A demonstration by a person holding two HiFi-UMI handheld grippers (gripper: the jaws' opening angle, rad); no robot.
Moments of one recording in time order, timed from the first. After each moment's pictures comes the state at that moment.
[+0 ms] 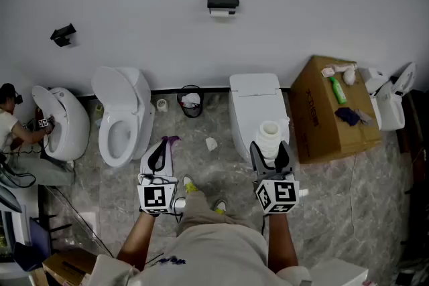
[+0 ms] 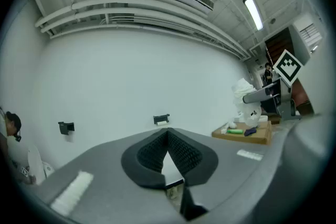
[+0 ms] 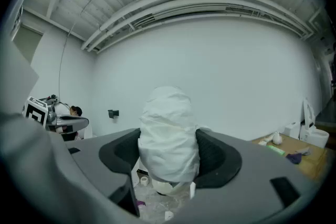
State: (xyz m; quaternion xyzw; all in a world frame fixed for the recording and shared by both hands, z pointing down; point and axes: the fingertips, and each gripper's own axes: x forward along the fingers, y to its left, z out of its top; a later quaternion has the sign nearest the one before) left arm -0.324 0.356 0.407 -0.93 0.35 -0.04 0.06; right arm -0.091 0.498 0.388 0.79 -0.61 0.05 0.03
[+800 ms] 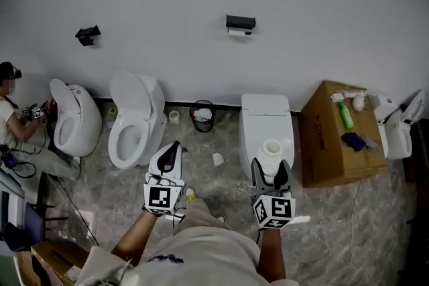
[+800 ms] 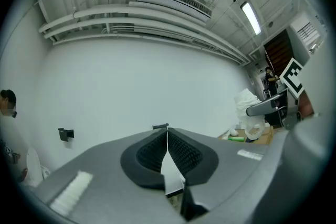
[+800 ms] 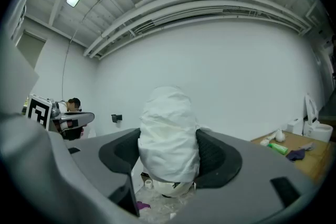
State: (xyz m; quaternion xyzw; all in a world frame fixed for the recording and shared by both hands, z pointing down) left arm -0.315 0.377 0.371 -0.93 0.35 -0.01 0.09; right arm -0.105 0.519 0.388 0.79 -0.61 0.05 0.00
